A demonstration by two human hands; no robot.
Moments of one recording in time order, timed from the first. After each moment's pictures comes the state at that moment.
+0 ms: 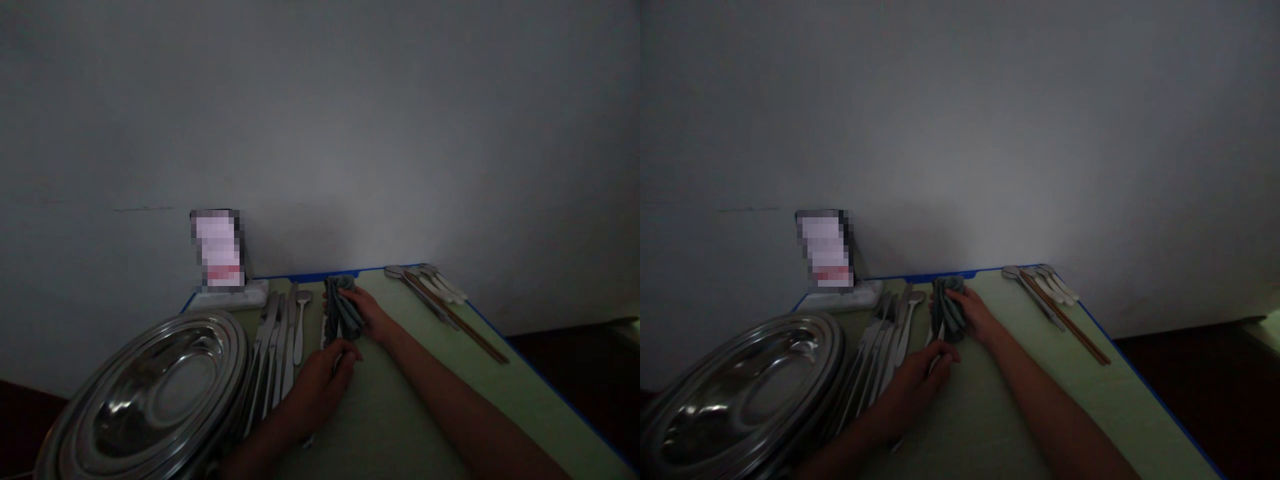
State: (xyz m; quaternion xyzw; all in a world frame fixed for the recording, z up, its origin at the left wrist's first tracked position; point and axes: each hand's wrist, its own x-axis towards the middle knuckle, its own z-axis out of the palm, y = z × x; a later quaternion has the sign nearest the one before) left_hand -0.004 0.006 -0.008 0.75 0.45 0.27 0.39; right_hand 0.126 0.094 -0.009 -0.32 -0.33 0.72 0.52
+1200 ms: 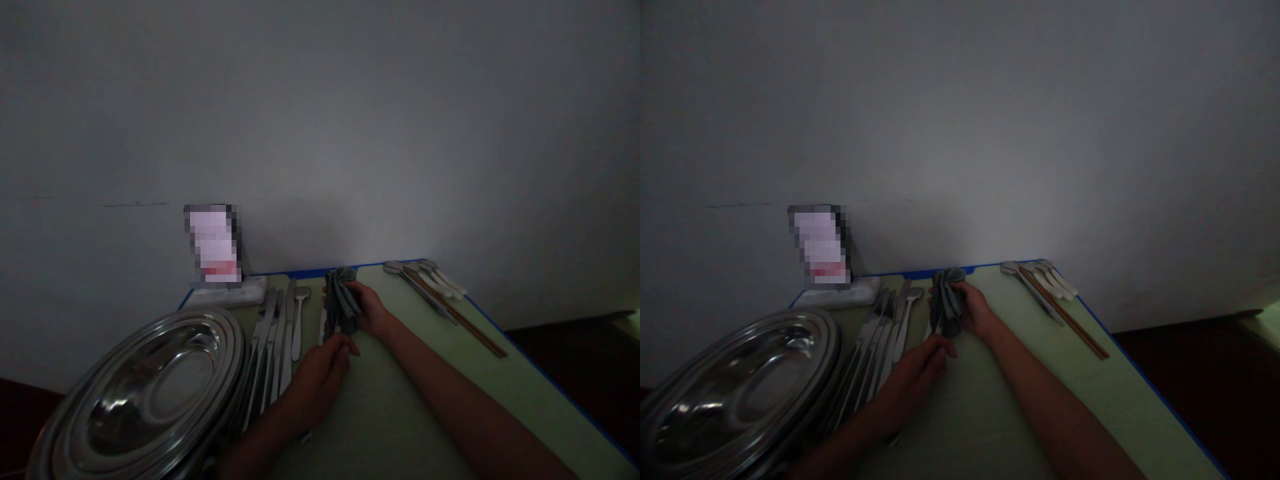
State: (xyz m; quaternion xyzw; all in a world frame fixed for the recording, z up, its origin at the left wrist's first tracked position) left_hand -0.006 0.007 -0.013 0.74 0.44 0.28 0.42; right_hand 0.129 0.101 -0.009 -0.31 -0.25 0.80 0.46
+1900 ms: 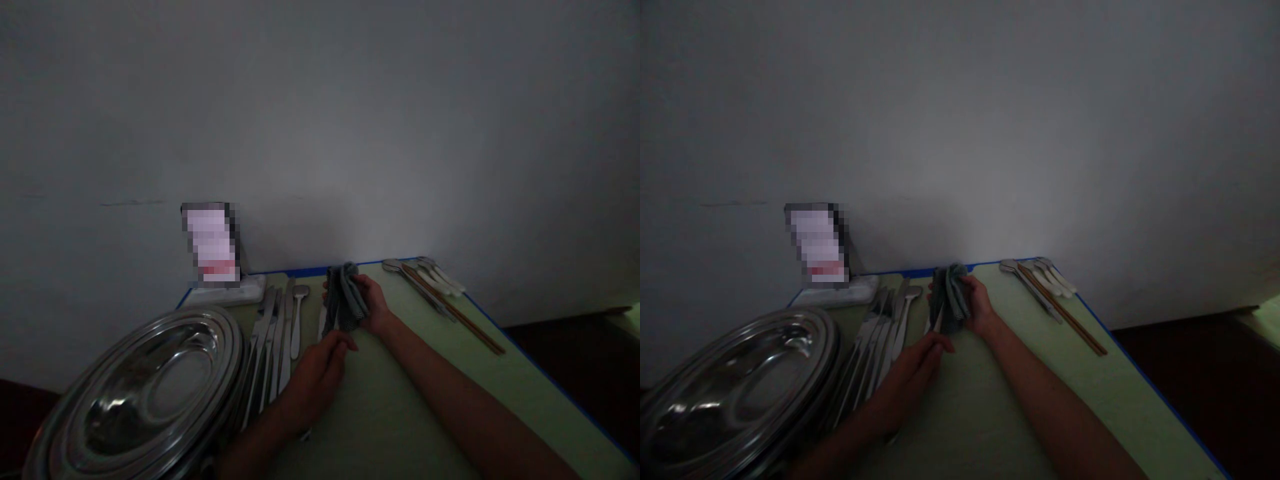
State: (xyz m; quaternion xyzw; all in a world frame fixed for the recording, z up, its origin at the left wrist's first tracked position) left_hand -0.007 0.006 -0.011 0.74 0.44 0.28 0.42; right_hand 0.136 0.102 -0.008 -0.24 -0.23 0.81 0.49
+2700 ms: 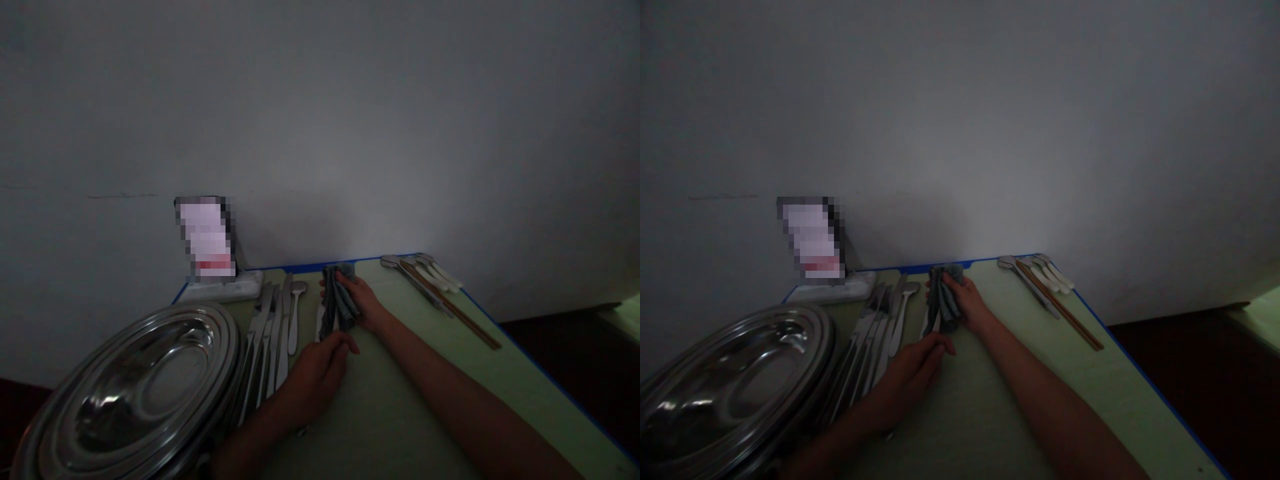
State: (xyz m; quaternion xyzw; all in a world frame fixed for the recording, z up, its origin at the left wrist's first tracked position) left_hand -0.005 0.005 -0.009 0.77 0.43 0.25 0.40; right_hand 0.125 0.098 -0.014 -0.32 -0.33 0.70 0.55
